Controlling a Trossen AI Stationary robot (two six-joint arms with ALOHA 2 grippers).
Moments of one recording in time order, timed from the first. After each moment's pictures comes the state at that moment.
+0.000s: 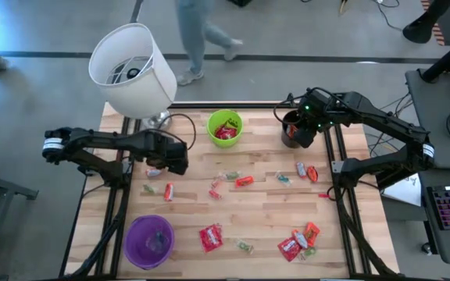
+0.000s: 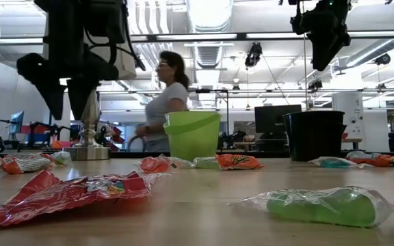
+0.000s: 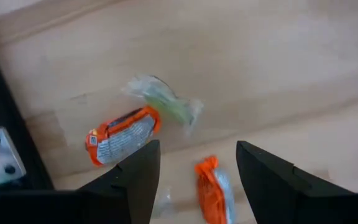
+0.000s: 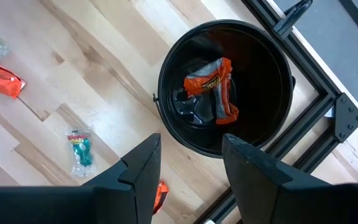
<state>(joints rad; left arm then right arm) 0.10 1.32 0.93 -1.12 -0.14 -1.23 -0.49 1.20 1.30 -1.34 0.15 0.21</state>
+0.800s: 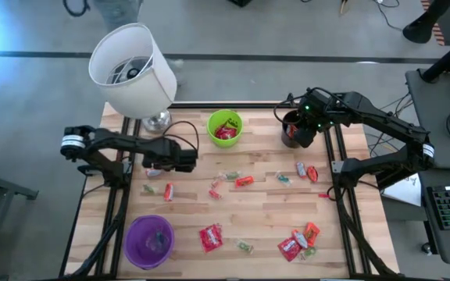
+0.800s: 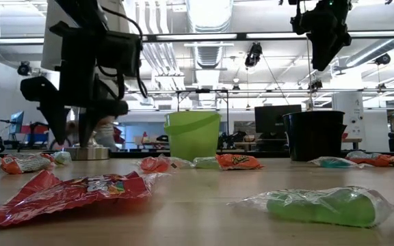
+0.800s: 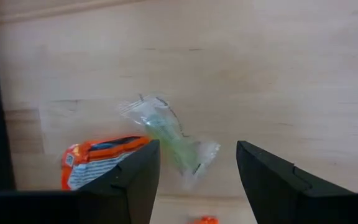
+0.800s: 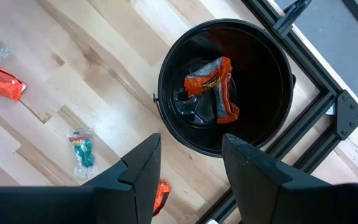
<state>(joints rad) 0.10 1.53 0.88 -1.00 -0.24 -1.43 -0.49 1.20 1.30 -1.35 0.15 0.23</state>
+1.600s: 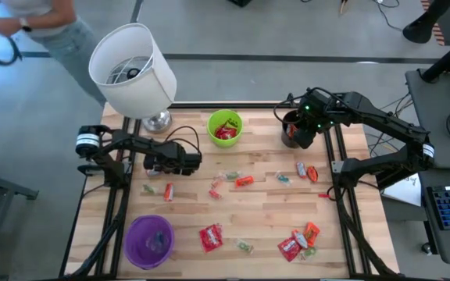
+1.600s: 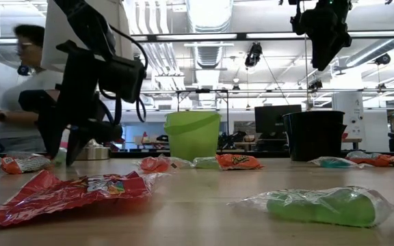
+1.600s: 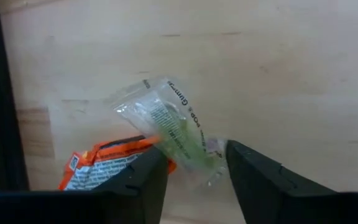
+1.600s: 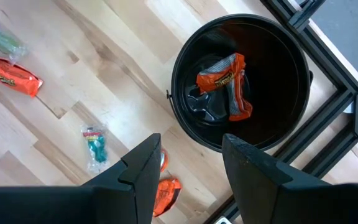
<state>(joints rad) 0.12 1.68 0.86 -0.98 -0.23 -1.42 -0.49 1.20 1.30 -1.35 0.10 0.24</state>
